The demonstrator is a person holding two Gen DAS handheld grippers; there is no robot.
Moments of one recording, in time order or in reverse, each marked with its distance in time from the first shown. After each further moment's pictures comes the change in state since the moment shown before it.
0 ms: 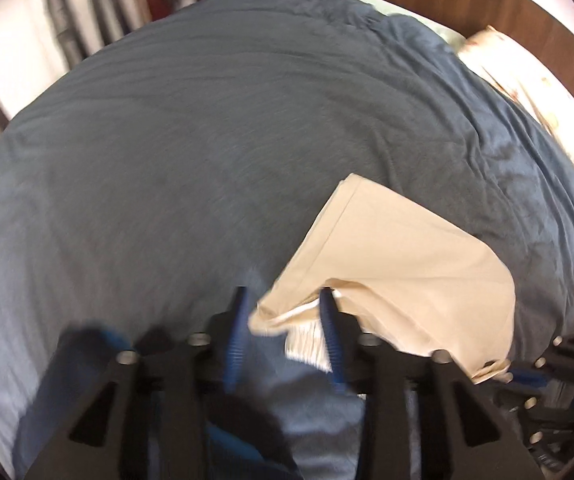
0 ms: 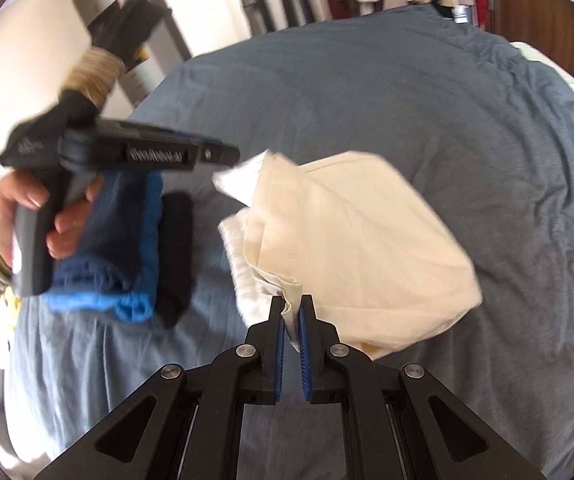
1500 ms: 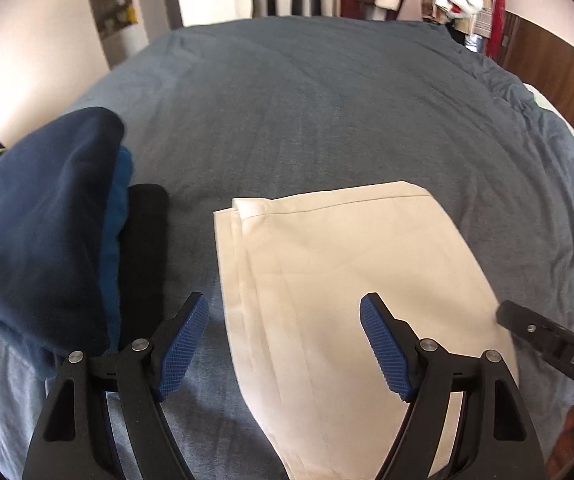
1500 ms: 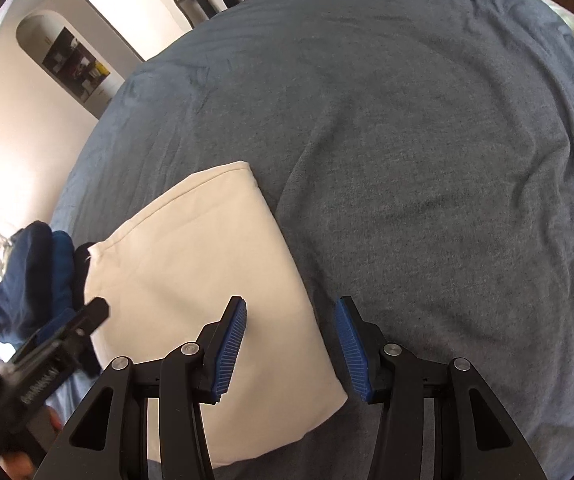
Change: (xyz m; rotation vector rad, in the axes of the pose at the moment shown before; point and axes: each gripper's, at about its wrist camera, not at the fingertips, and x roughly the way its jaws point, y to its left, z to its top) left arm 0.042 -0.071 -0.051 -0.598 -0.117 0.376; right arm 0.064 -0.155 0.051 0.186 0.086 0.032
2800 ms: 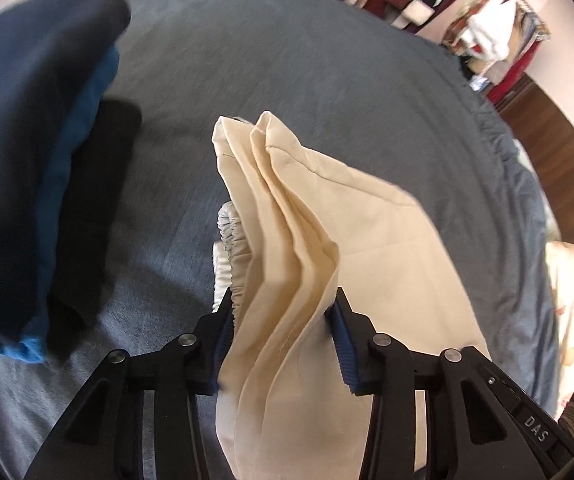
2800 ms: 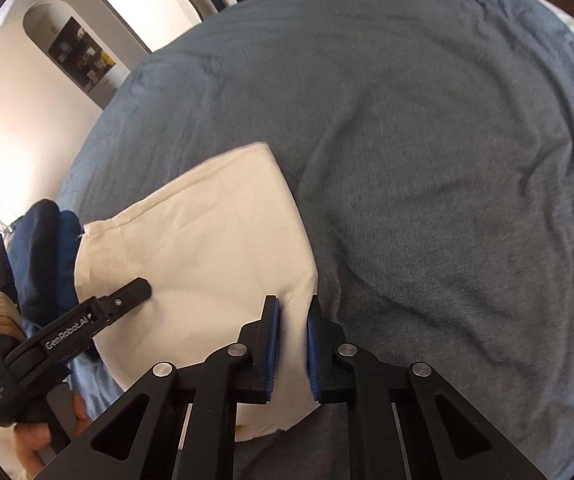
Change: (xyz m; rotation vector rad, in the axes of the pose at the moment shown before) left arm 0.022 0.040 -0.003 -0.234 0.120 -0.302; right arm -0.005 0.024 -0.014 -0.042 -0.010 -0.022
